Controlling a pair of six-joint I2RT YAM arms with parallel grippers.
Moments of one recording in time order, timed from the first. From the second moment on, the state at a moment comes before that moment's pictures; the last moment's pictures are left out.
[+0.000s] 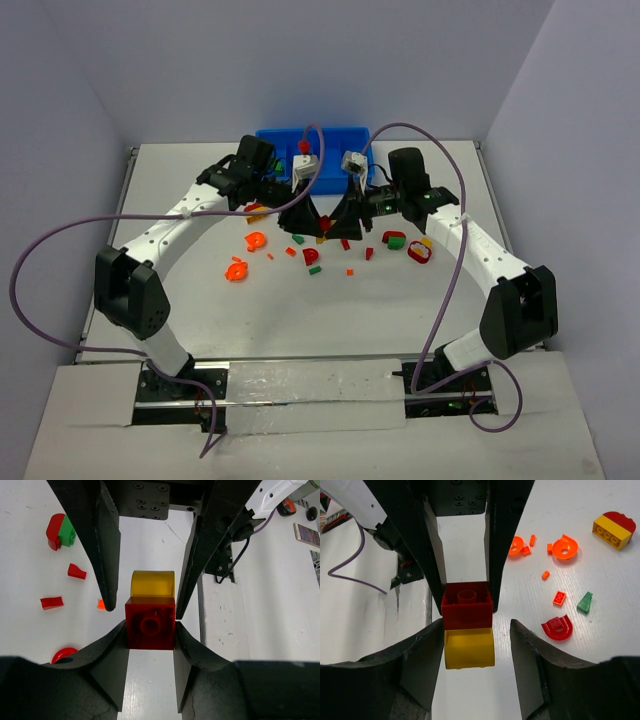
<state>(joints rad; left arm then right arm) -0.55 1.69 1.54 -0.64 1.05 0.32 0.36 1.46 1.20 -0.35 -1.11 -0.19</state>
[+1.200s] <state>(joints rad) -0.55 1.67 1.53 -0.58 1.05 0.23 0.36 1.46 1.20 -0.39 -1.12 -0.22</state>
